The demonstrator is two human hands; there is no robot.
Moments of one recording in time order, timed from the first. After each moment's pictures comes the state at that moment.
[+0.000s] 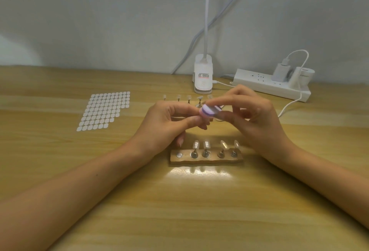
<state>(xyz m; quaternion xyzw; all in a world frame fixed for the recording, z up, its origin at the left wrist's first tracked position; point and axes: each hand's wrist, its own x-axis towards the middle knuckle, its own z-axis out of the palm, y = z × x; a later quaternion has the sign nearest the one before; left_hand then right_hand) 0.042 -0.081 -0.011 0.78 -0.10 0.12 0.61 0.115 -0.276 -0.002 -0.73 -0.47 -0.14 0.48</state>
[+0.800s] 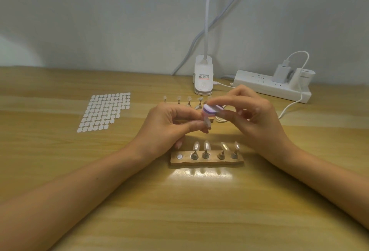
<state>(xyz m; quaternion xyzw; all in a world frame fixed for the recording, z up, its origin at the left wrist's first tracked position) 0.042 -0.081 -0.014 0.78 -0.11 0.13 0.60 0.115 -0.275 0.001 -0.74 -0.46 -0.13 0.48</state>
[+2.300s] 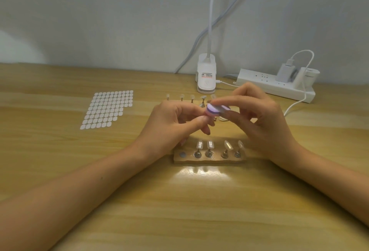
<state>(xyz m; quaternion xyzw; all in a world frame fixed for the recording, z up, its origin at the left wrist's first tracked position) 0.037 -0.084 -0.010 0.80 -0.11 0.14 0.57 0.117 -0.279 -0.001 -0.74 -0.49 -0.20 0.42</state>
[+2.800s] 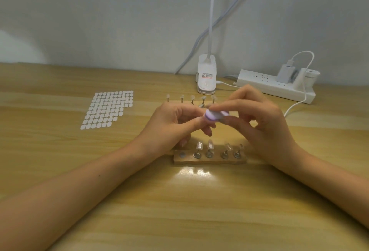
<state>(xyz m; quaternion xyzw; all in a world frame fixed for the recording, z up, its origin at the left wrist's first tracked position) 0.038 -0.082 -0.008 0.79 -0.11 0.11 0.59 0.115 -0.279 -0.001 -0.72 -0.51 -0.19 0.42</state>
